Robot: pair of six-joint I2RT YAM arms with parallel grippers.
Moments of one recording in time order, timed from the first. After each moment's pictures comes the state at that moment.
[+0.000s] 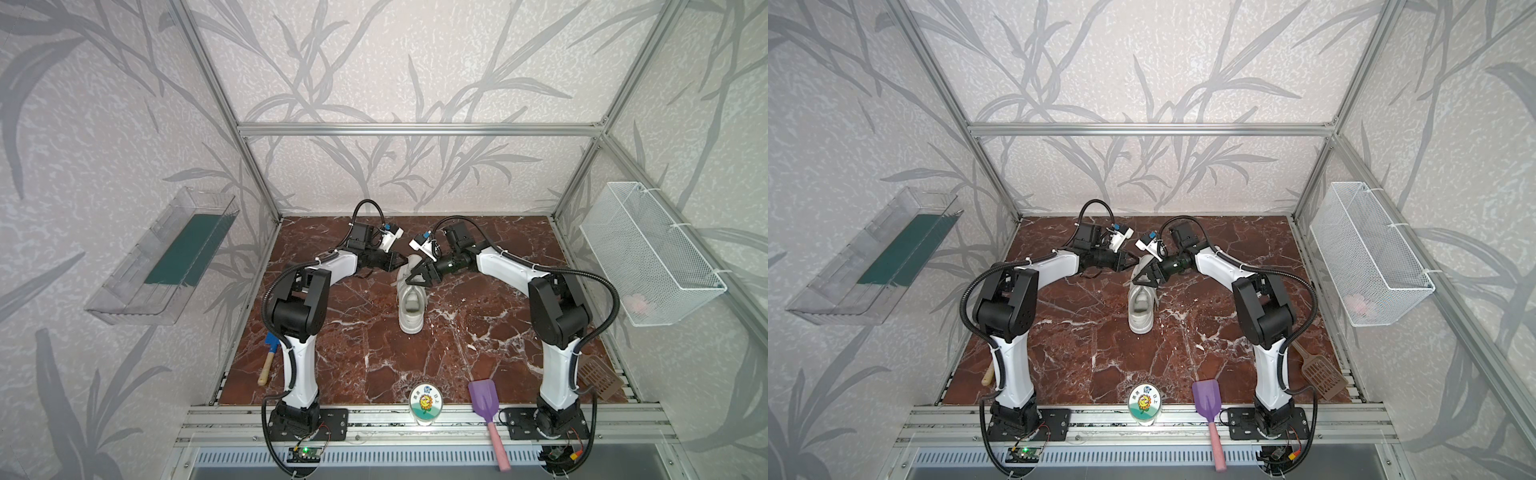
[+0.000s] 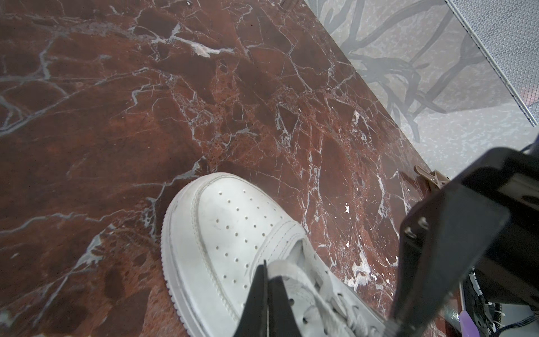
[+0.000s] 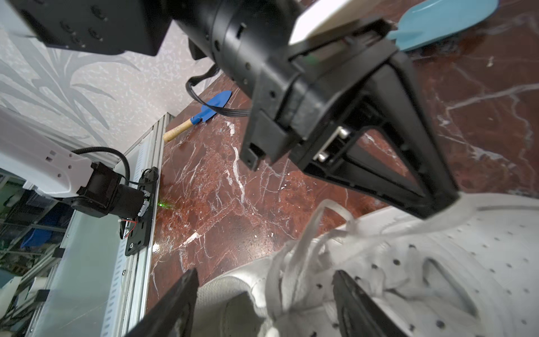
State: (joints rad) left arm -0.27 2.04 1.37 -0.10 0.80 0.00; right arm 0.45 2.01 1.48 -0.37 -0.95 -0.15
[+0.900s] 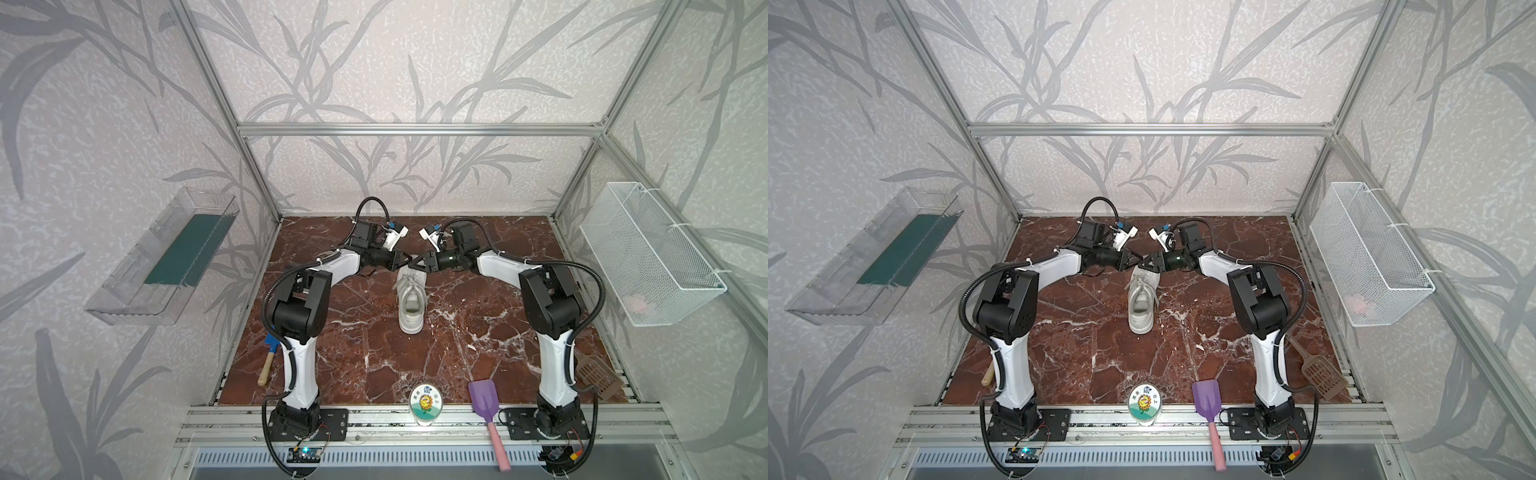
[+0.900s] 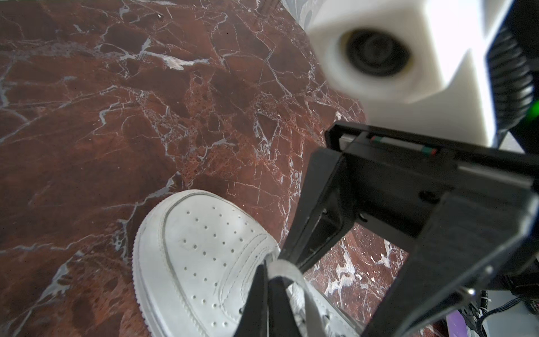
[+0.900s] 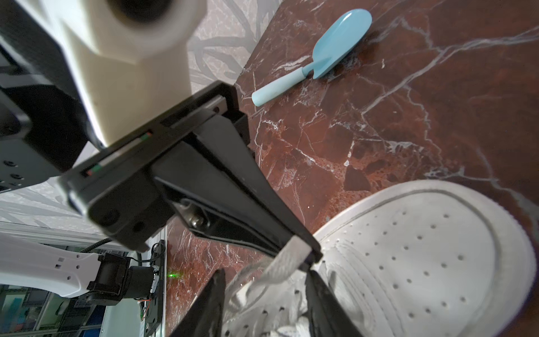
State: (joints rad) left arm -0.29 2.03 1.39 -0.11 0.83 0.02; right arm 0.41 2.12 1.46 -0.02 -0.95 0.30
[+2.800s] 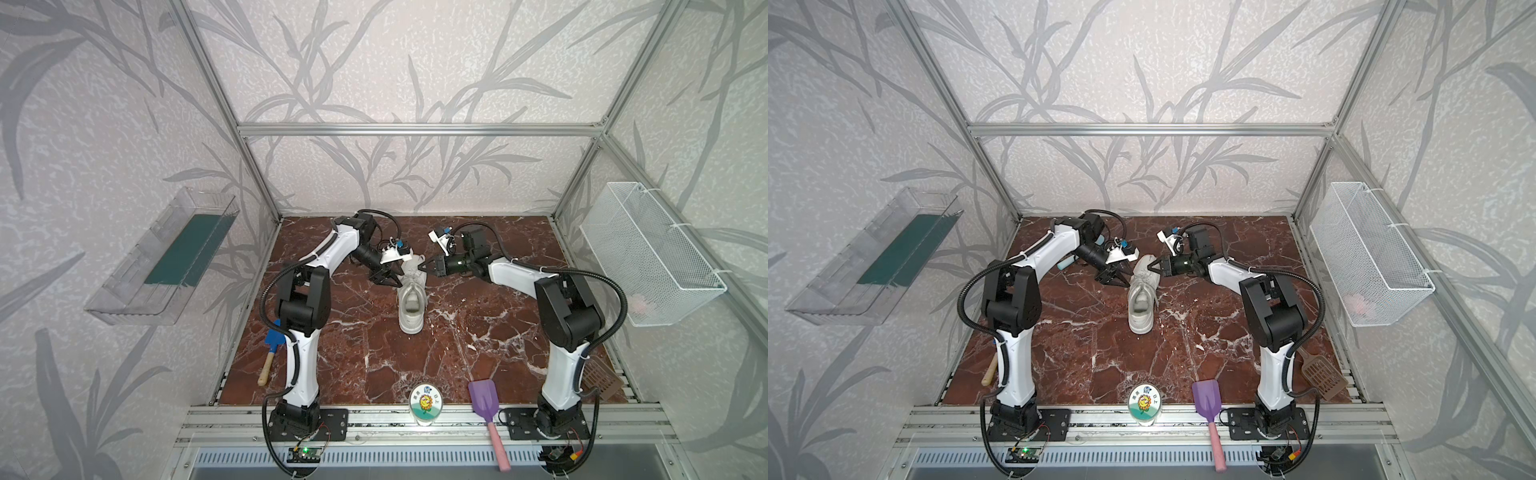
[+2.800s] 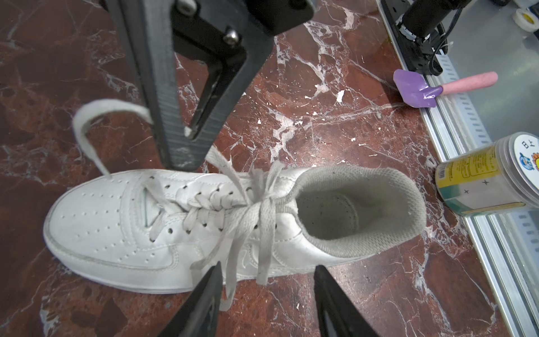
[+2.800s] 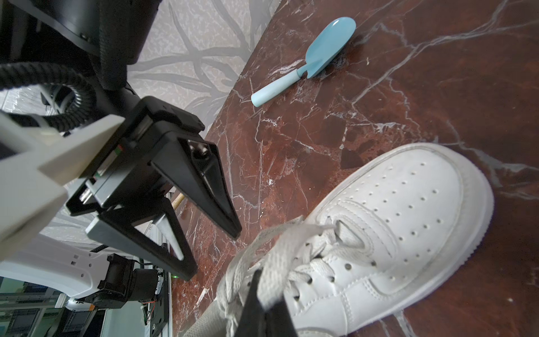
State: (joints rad) left arm -0.28 2.12 1.81 -1.22 0.84 1.32; right arm 0.39 1.96 1.27 0.04 -0.91 0.33
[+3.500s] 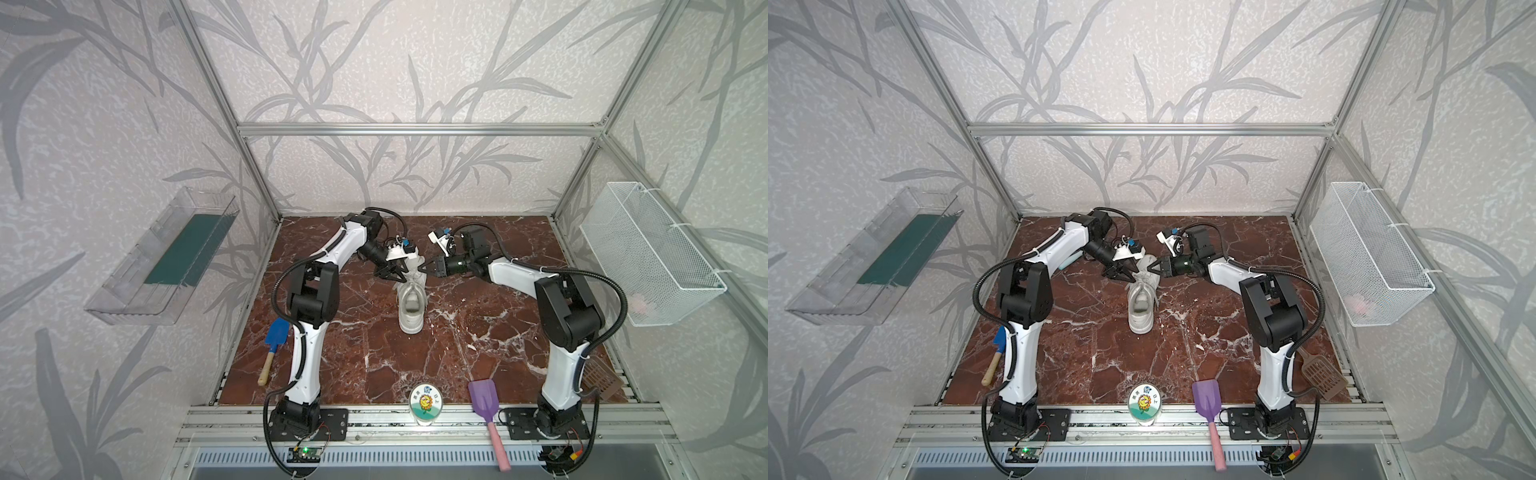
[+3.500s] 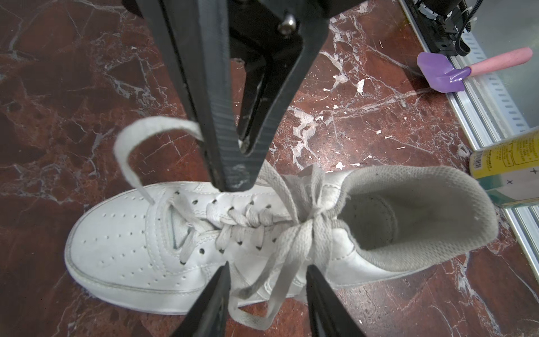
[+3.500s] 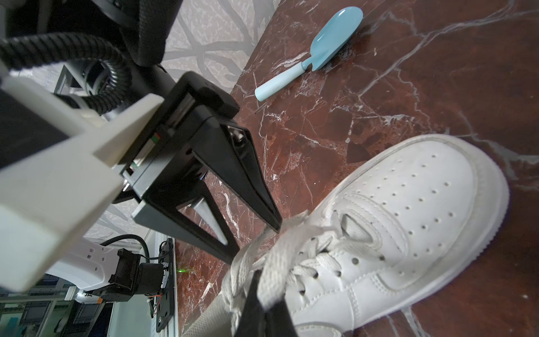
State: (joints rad) left arm -0.29 2.25 1.96 -1.24 0.82 1.36; right arm 0.39 1.96 1.27 0.02 -0.92 0.33
